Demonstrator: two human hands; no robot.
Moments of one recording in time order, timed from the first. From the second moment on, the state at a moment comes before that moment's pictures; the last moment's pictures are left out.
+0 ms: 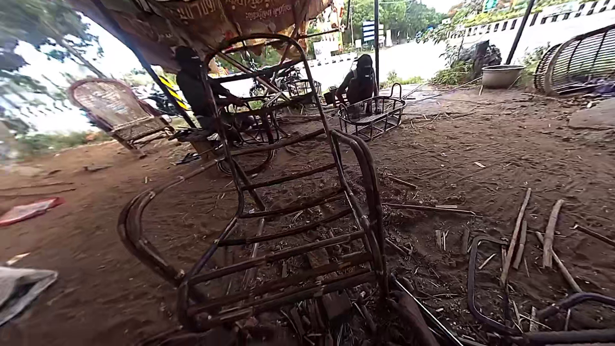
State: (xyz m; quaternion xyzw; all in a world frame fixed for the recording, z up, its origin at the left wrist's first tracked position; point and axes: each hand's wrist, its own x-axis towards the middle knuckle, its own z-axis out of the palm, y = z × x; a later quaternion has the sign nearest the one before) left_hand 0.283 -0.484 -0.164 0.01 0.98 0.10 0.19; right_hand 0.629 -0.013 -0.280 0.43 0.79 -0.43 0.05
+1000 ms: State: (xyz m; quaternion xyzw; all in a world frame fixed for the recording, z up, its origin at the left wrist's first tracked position) left_hand 0.414 -0.357 0.053 0.59 0.64 0.26 0.42; right_hand 0.696 0.015 -0.197 0.53 0.77 -0.32 0.13
